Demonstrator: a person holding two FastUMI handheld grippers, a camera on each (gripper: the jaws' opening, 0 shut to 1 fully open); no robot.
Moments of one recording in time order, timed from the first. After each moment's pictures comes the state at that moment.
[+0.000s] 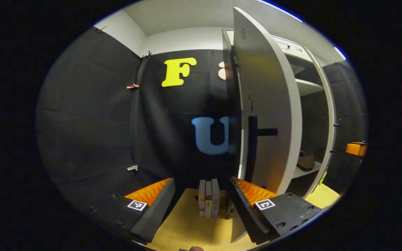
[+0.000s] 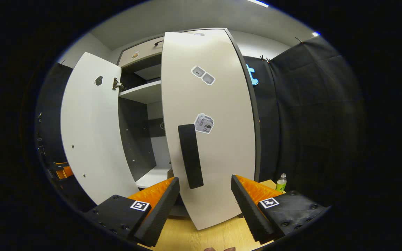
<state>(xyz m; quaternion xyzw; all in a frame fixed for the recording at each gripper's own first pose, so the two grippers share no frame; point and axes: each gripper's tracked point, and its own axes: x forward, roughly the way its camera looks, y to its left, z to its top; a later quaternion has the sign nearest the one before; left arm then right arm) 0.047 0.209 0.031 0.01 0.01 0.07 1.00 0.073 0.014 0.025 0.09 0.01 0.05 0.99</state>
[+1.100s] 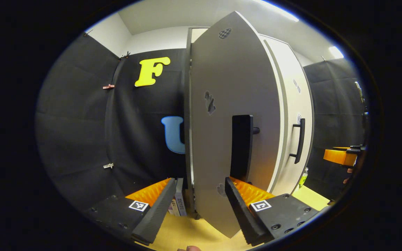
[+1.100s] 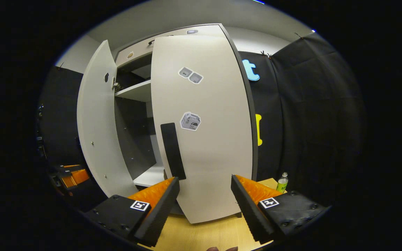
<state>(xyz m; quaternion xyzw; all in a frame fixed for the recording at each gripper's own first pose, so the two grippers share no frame) 0.064 0.066 0.033 0.01 0.01 0.00 1.00 0.084 -0.011 0.023 0.10 0.02 0.07 0.99</state>
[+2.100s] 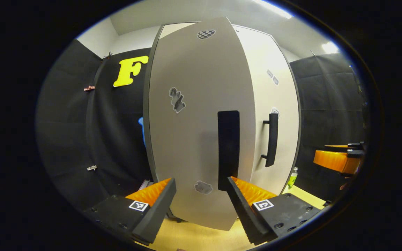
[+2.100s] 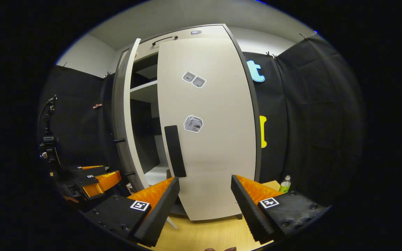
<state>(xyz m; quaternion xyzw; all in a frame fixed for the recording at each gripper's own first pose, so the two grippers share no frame) 0.093 -0.011 0.034 0.02 0.02 -0.04 1.00 0.080 -0.003 0.031 0.09 0.02 0.09 0.99</state>
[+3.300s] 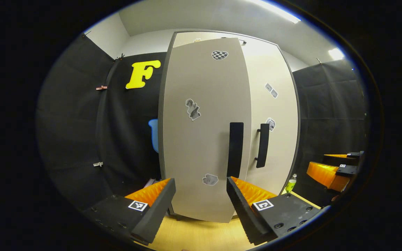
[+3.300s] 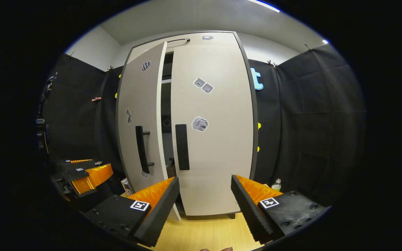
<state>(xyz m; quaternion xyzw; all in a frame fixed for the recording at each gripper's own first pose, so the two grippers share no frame) 0.055 -0.006 0.044 -0.01 0.00 -0.01 1.00 0.047 0.009 0.033 0.04 0.01 0.06 1.00</state>
